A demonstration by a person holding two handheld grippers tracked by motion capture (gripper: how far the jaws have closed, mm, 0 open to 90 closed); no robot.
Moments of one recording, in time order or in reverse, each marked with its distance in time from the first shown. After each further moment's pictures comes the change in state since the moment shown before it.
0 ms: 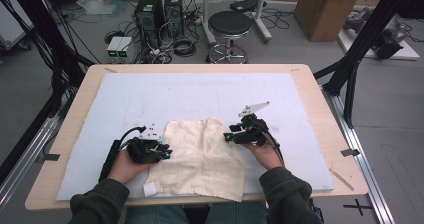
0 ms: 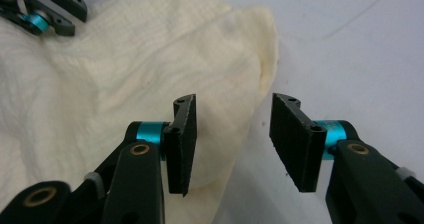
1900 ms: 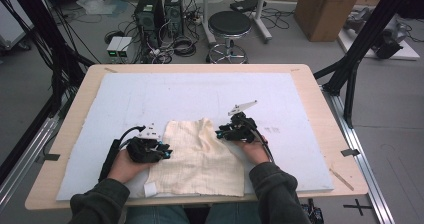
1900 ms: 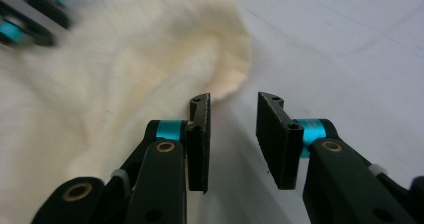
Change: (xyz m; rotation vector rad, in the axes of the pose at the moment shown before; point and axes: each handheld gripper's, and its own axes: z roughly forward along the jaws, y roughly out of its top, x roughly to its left) left arm 0.003 -0.001 0.000 -0.004 -0.015 -0.011; right arm -0.005 0.012 0.034 -0.017 0.069 0.008
